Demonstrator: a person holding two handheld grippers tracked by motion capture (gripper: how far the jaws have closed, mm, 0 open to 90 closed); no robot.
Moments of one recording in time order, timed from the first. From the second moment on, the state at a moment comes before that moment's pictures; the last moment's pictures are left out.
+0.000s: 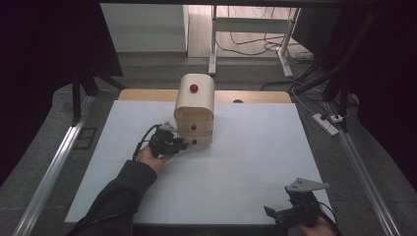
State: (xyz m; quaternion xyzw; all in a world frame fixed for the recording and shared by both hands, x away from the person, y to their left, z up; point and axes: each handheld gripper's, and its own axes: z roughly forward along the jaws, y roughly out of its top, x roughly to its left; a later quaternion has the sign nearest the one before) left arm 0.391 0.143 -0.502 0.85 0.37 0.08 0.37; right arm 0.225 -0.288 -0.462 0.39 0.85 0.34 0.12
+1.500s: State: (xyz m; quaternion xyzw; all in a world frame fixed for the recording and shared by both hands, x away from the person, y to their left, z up) left arm 0.369 0.150 -0.487 0.84 0.35 0.05 0.41; right arm 0.225 -0.290 -0.462 0.40 0.84 0.35 0.12
